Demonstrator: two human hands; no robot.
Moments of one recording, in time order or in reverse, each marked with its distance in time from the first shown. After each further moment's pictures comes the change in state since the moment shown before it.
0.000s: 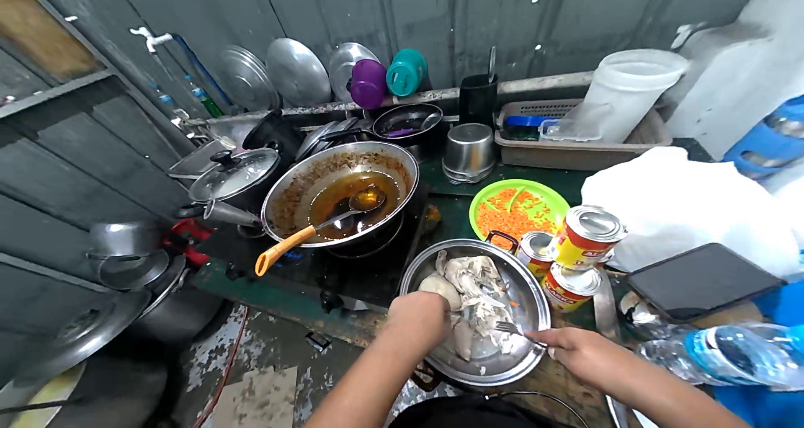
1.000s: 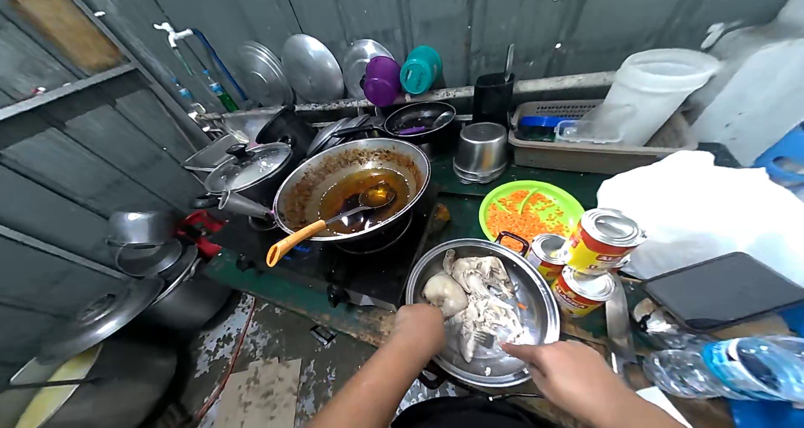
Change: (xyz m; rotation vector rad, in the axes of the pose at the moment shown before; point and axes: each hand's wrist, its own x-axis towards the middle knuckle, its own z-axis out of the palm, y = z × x) left_hand 0.028 -0.006 0.041 0.099 -0.106 -0.133; right_hand 0.000 -0.034 0.033 -0.426 0.083 -0.110
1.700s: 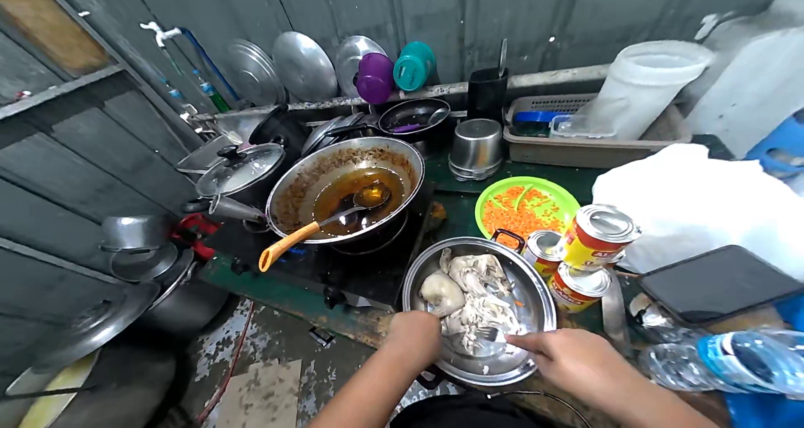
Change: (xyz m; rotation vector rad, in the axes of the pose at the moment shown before) left_hand -0.010 -0.005 0.002 0.021 -0.032 0.046; right_hand 0.002 0.013 -0.014 0.088 0.017 -0.003
